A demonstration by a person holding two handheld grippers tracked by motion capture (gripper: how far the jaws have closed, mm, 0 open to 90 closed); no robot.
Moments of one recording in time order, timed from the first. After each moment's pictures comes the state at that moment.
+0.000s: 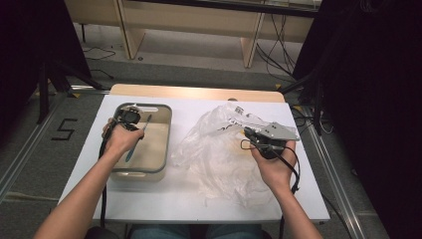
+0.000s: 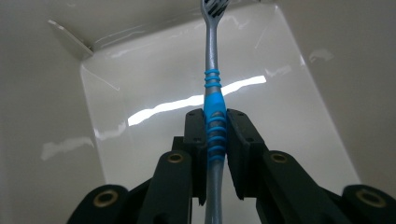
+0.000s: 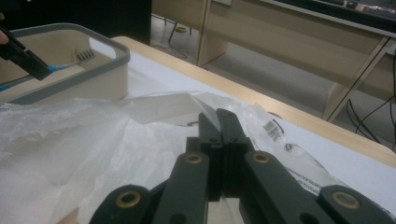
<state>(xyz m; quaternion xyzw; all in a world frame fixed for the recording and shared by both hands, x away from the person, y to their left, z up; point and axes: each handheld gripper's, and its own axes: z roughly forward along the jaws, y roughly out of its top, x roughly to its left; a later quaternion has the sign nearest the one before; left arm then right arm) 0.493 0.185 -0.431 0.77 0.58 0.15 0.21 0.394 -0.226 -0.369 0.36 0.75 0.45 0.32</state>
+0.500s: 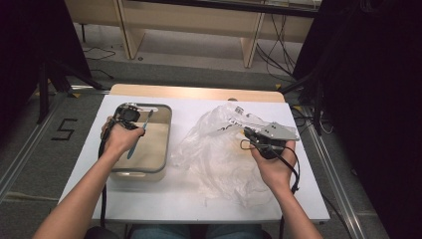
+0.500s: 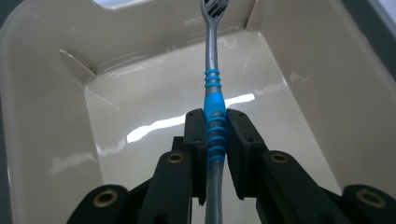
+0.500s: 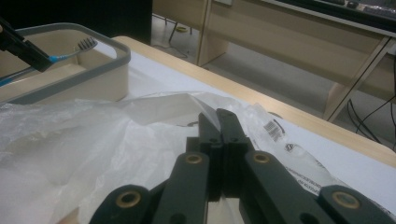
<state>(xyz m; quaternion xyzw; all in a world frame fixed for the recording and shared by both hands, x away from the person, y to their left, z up) 0.487 0.183 -0.418 0.77 0.56 0.17 0.24 0.394 -0.225 -0.369 0.36 0.75 0.45 0.32</state>
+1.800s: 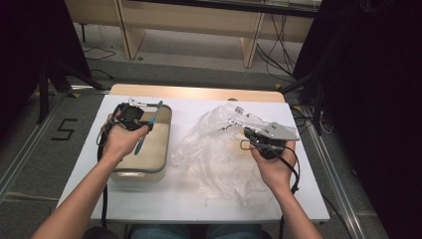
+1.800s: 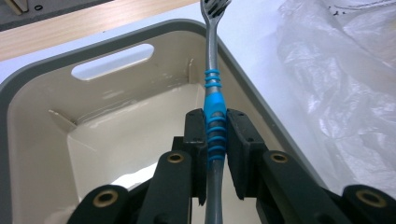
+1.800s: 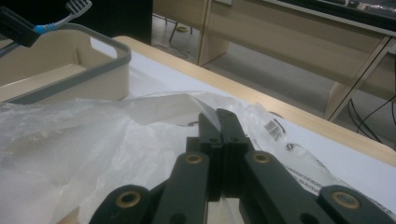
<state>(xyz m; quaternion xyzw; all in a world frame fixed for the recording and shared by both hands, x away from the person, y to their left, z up) 0.453 0.163 -0.376 0.77 0.51 0.20 0.33 0.393 -0.225 -0.369 0.36 0.75 0.45 0.32</state>
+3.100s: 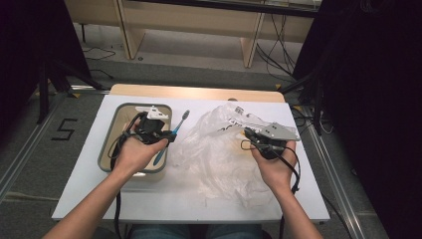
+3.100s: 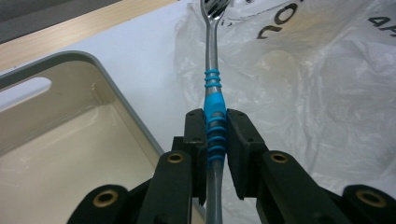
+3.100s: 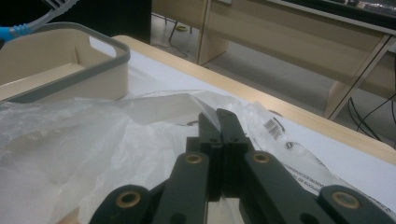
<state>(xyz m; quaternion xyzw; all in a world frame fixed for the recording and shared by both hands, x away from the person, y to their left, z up) 0.404 0.107 -0.353 0.81 0.42 0.16 0.38 0.394 -0.227 -0.370 0.36 0.75 0.45 0.32</state>
